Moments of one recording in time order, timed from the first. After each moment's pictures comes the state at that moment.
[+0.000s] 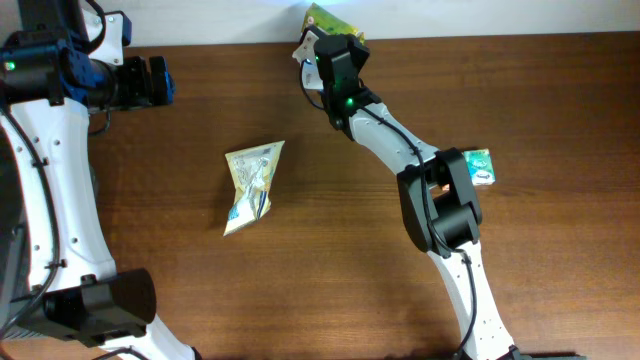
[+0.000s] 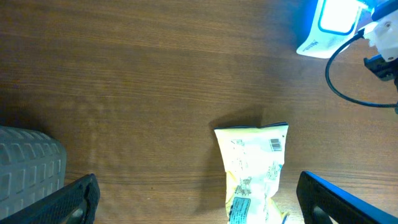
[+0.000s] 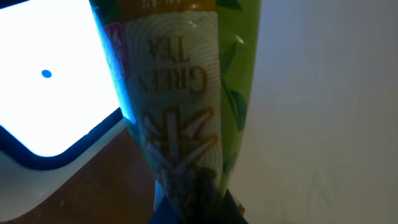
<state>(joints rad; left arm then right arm) 0.16 1.88 2.24 -1.39 0.16 0.03 0.43 2.53 2.06 0.10 0.61 -0.99</state>
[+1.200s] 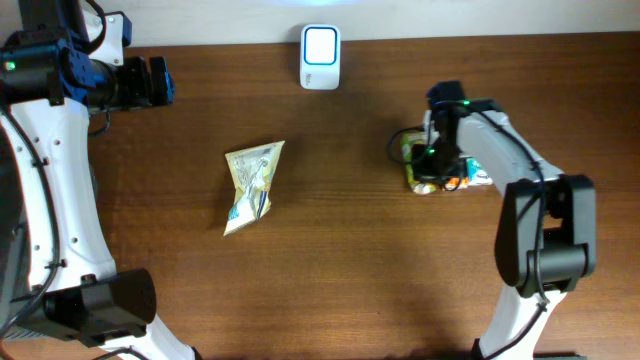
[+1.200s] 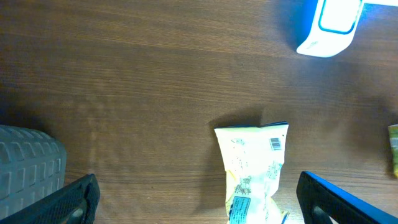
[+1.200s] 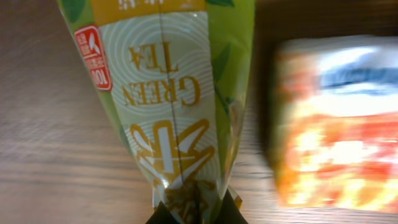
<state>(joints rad) 0.16 1.88 2.24 -1.39 0.16 0.03 0.07 2.04 1.48 -0.97 -0.08 0.16</state>
